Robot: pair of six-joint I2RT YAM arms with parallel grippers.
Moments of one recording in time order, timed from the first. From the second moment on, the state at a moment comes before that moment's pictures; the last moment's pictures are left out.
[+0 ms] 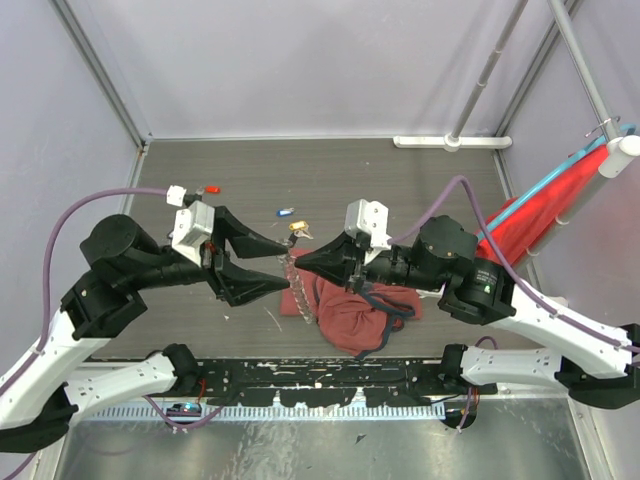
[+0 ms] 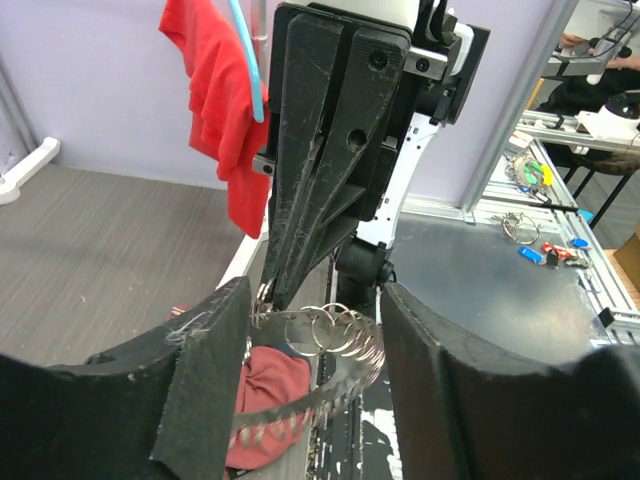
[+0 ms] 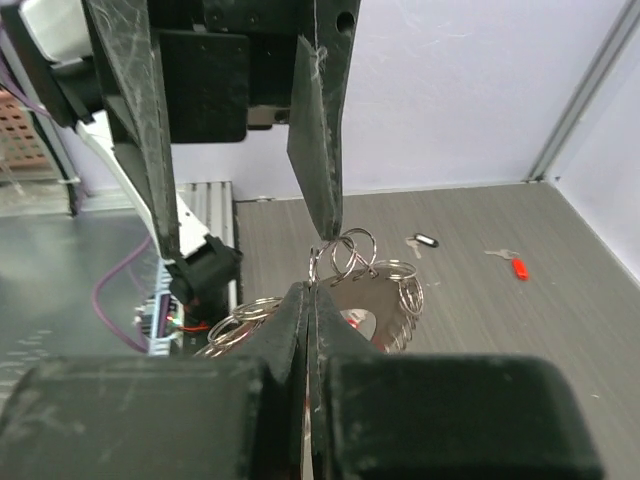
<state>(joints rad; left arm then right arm) -0.93 0.79 1.24 -0.32 0.56 -0.16 1.17 0.97 1.25 -0.19 -0.24 -0.03</state>
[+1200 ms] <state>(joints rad) -0.93 0.68 1.09 -0.28 0.44 0.06 1.17 0.85 1.17 -0.38 -0.42 -1.13</state>
